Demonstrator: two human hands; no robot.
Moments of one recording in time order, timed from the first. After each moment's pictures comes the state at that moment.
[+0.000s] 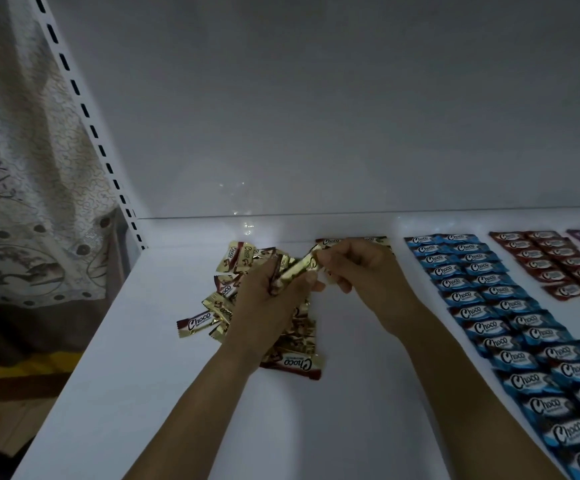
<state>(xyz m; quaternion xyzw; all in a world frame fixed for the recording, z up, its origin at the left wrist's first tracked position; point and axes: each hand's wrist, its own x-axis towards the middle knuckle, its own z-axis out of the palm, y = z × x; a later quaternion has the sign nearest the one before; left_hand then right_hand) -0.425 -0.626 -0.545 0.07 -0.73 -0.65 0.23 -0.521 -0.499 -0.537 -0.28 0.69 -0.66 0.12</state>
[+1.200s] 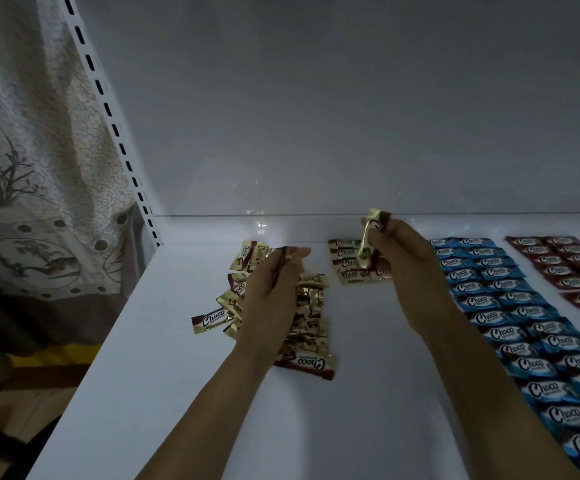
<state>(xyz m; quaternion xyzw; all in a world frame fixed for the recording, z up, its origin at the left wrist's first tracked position) -0.433 -0.631 -0.556 0.15 -0.66 -0.68 0.28 -0.526 -0.493 -0.531 -0.20 0.64 -0.74 0.06</state>
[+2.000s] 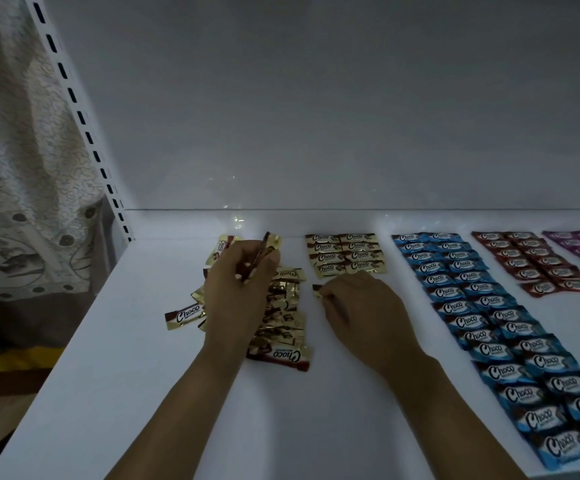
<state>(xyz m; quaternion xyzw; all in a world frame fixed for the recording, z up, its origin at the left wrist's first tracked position) -0.432 -0.638 -0.562 0.15 -0.72 -0.57 0.37 -0.504 -0.474 -0.585 -0.39 0.88 -0.19 -0.21</state>
